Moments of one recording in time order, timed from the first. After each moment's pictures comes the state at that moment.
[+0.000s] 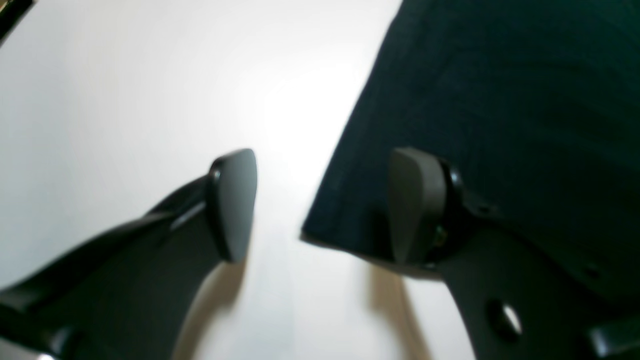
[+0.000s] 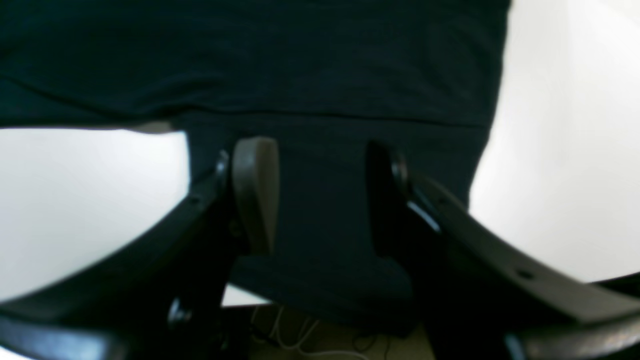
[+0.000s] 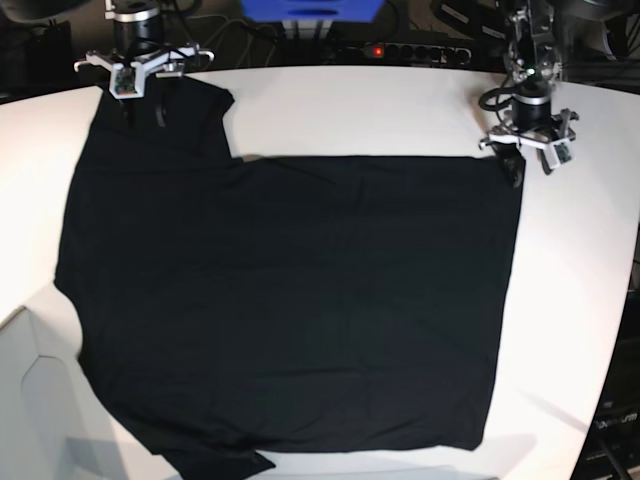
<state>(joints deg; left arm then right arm) 29.6 -15.5 -16.4 88.7 -25.6 0.3 3.0 -55.1 2.4 6.1 117.9 0.3 -0.1 -1.3</state>
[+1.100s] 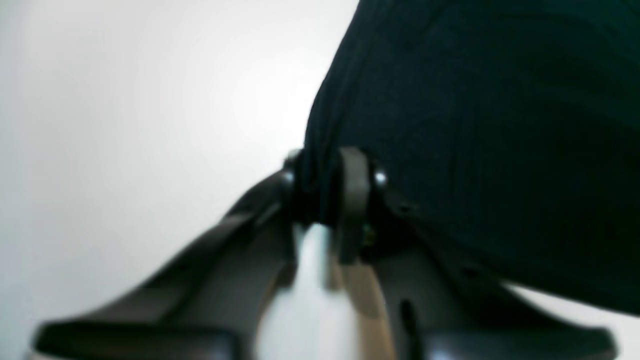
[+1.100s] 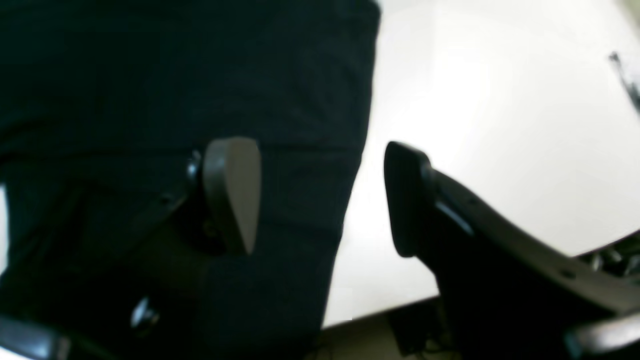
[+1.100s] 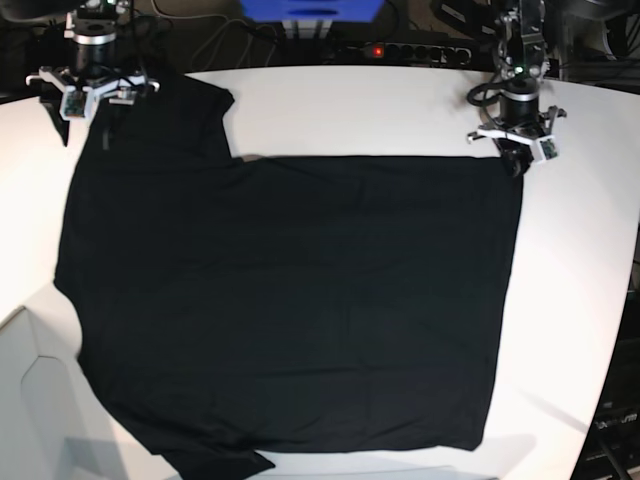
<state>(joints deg) 29.4 -15.2 -13.5 85.4 -25.4 0.7 0.6 -49.2 2.1 19.8 116.5 0.4 2.2 -4.1</state>
